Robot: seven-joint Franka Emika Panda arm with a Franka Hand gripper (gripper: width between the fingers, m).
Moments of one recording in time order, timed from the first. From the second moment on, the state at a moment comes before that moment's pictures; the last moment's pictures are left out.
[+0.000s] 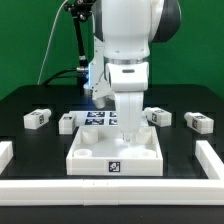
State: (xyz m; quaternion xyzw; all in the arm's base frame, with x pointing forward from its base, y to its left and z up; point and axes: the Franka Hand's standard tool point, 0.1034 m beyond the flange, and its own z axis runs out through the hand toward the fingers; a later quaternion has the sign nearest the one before) arm 0.443 0.021 0.010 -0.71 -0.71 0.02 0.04
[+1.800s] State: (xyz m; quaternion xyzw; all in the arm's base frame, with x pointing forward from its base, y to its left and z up) arm 0.457 0.045 0.009 -0.71 -0.71 0.01 0.04
